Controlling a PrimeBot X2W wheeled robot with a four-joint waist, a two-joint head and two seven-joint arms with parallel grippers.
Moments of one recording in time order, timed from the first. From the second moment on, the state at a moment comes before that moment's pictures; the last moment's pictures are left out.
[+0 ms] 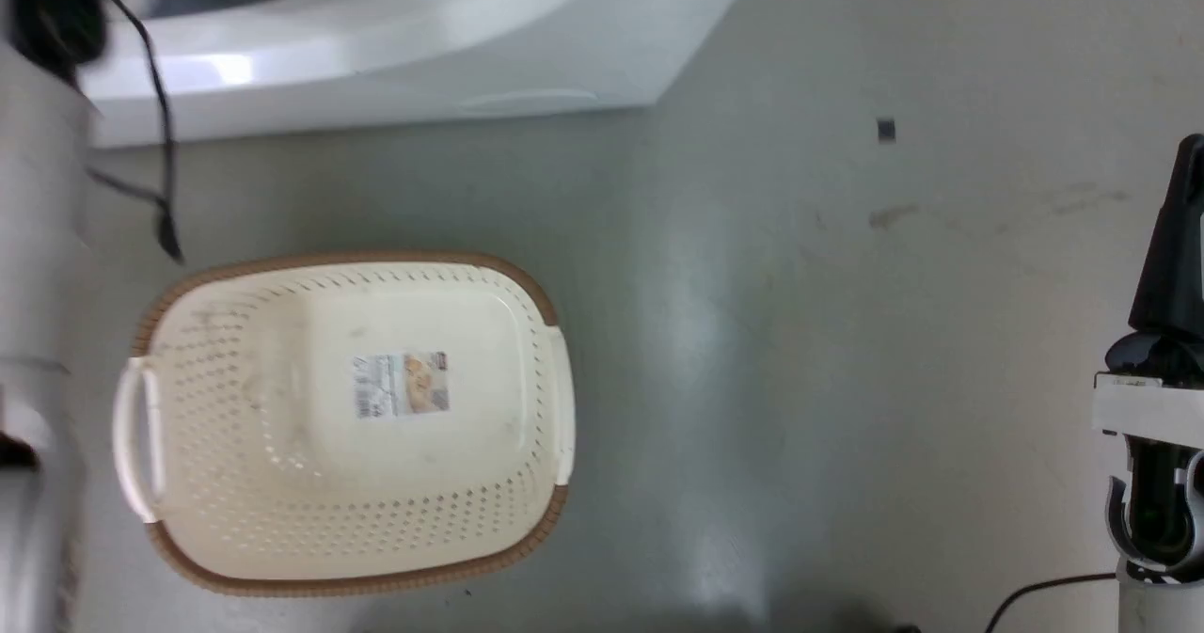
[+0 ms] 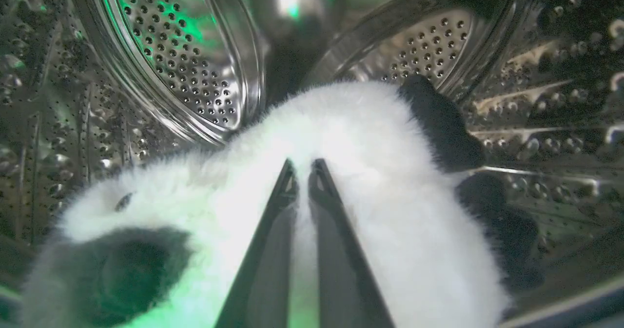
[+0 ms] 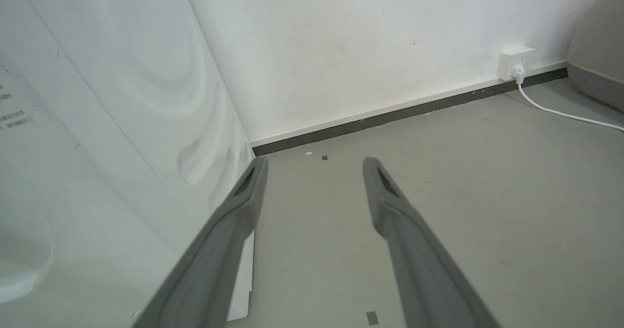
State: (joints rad) left arm -1.29 0.38 -0.23 0.83 -0.45 0.06 -0.25; right arm -0.28 -0.05 -0.20 -0.10 0.36 0.13 -0.26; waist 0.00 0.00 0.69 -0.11
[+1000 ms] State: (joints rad) left arm -1.28 0.35 -0.16 0.82 -0.31 0.10 -0.26; right arm -0.31 -0.05 -0.18 -0.13 0.31 0.13 -0.26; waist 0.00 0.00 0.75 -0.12
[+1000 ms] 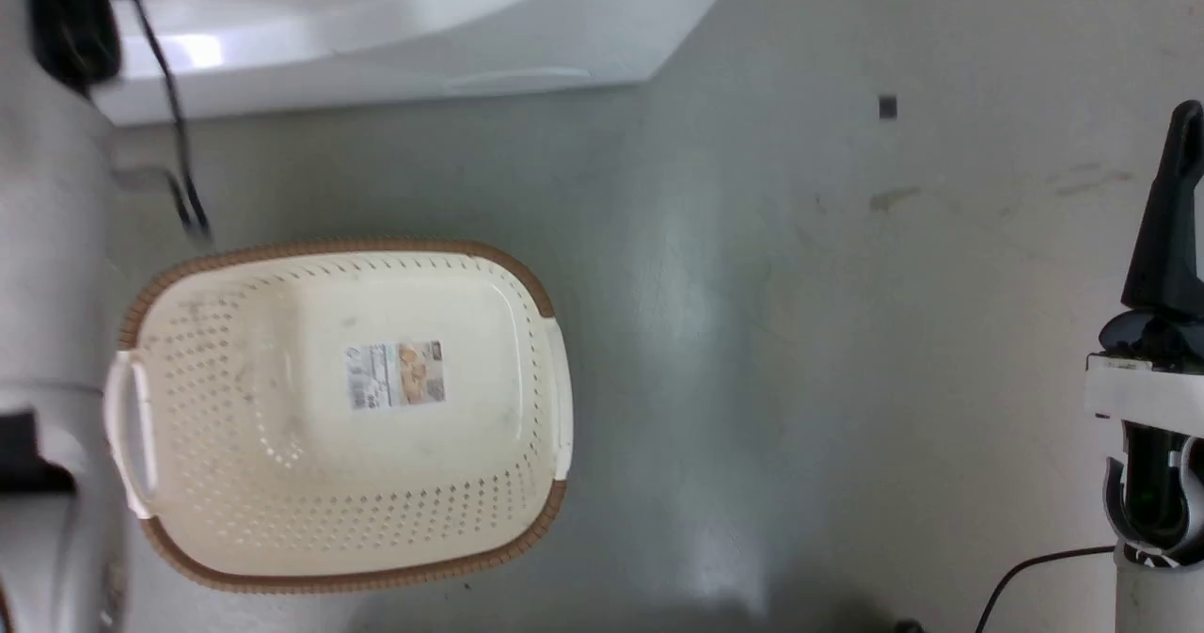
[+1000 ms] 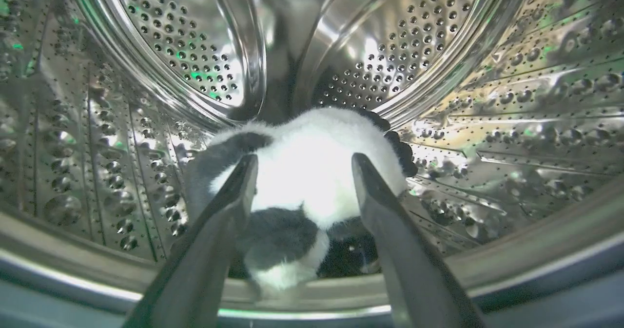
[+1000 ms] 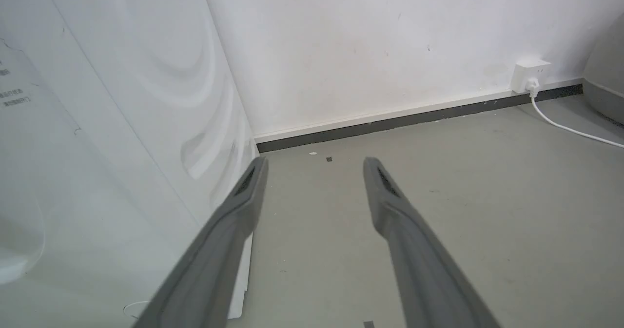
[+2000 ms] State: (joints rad) left arm -0.24 0.13 -0.13 0.27 -0.09 0.13 -0.26; right arm -0.01 -0.05 -0.12 -0.04 0.21 0.13 -0.26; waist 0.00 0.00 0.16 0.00
